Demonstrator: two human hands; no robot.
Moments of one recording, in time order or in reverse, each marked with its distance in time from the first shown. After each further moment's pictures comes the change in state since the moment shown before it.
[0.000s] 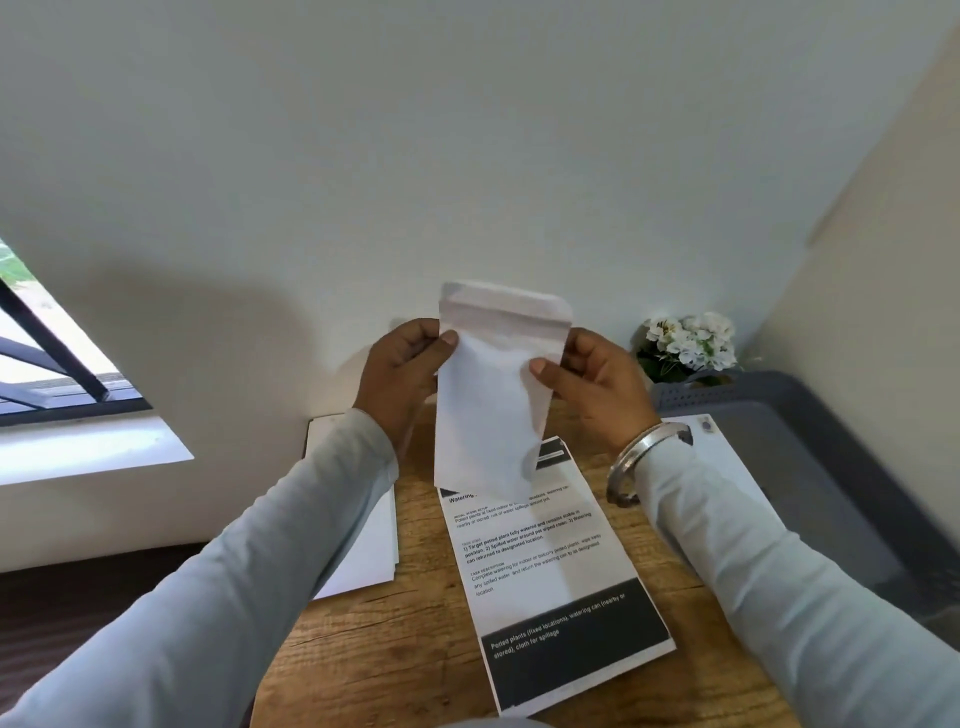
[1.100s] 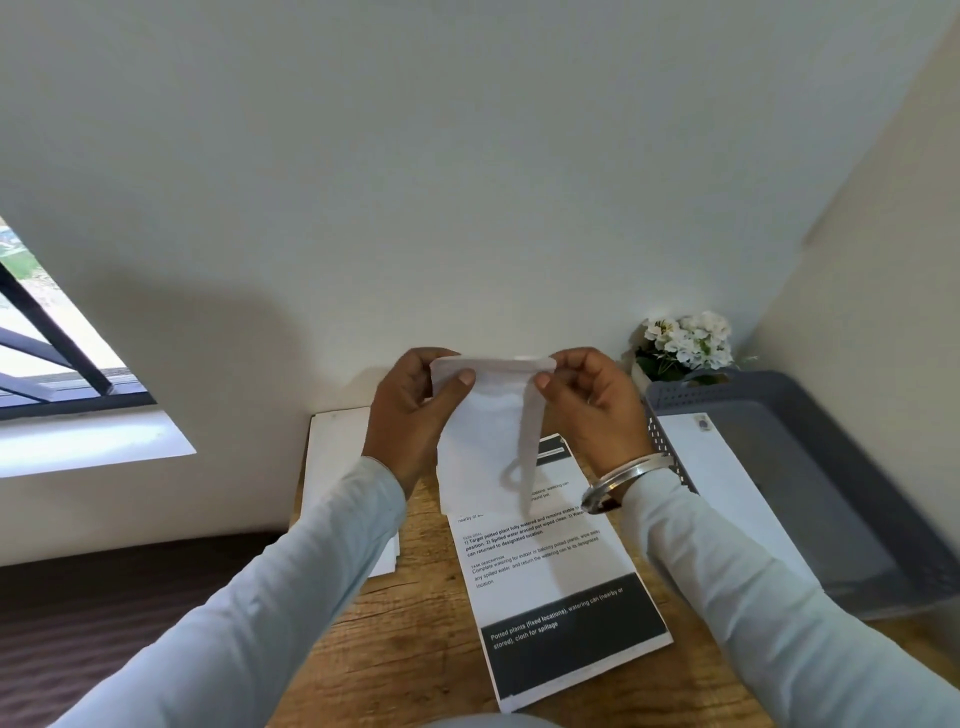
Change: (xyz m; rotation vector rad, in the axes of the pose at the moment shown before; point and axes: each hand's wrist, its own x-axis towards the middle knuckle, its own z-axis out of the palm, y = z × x) left_hand -0.043 -0.011 0.008 0.038 0.091 0.030; right_hand -0.019 0.025 0.003 -0.050 0.145 -0.059
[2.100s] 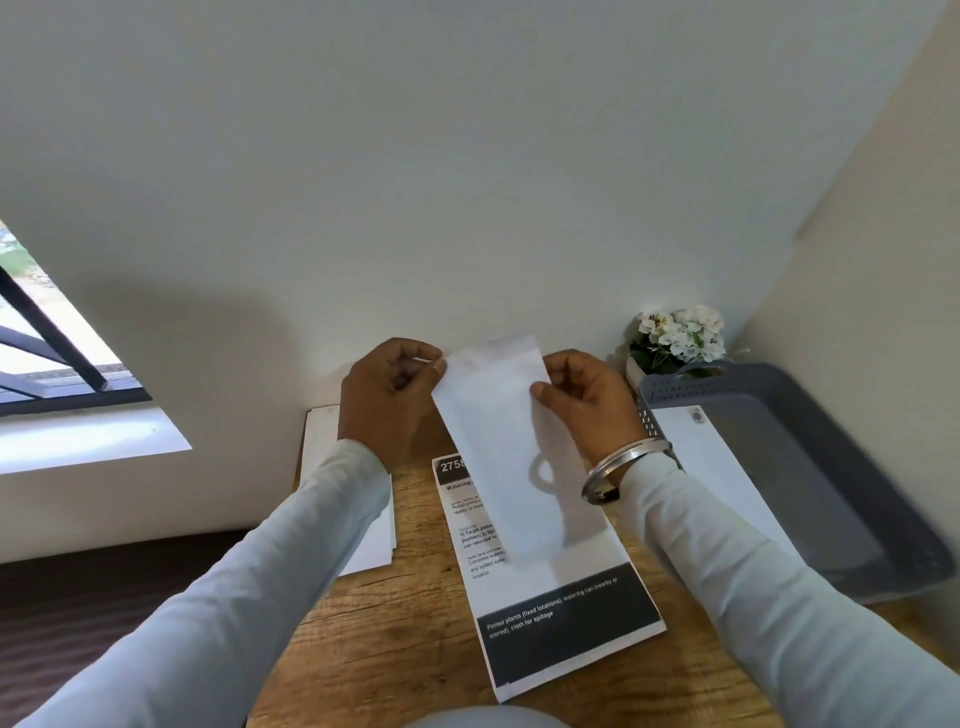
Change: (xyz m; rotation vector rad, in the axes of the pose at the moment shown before) left_hand 0.012 -0.005 -0.018 0.287 0.104 0.073; right_hand 0.006 0.011 -0.011 -0.203 -0.091 0.009
